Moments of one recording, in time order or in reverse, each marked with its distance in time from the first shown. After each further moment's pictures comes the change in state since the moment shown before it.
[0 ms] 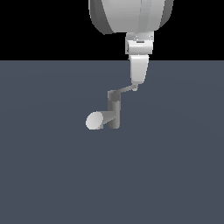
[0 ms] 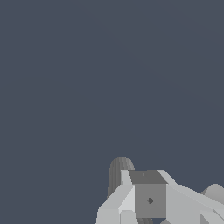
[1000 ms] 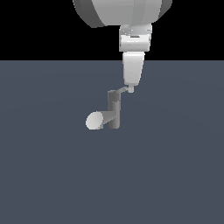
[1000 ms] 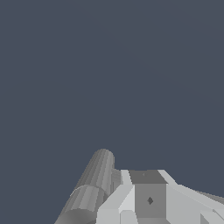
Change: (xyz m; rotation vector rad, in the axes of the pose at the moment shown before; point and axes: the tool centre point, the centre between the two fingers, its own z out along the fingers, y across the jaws) arm -0.015 0.047 -0.008 0.018 0.004 0.026
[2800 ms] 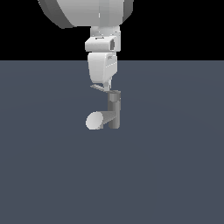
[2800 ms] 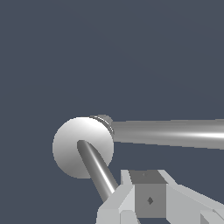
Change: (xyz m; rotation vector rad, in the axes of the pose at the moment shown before) arm -0.083 -0.004 0.001 -0.020 0.011 0.056
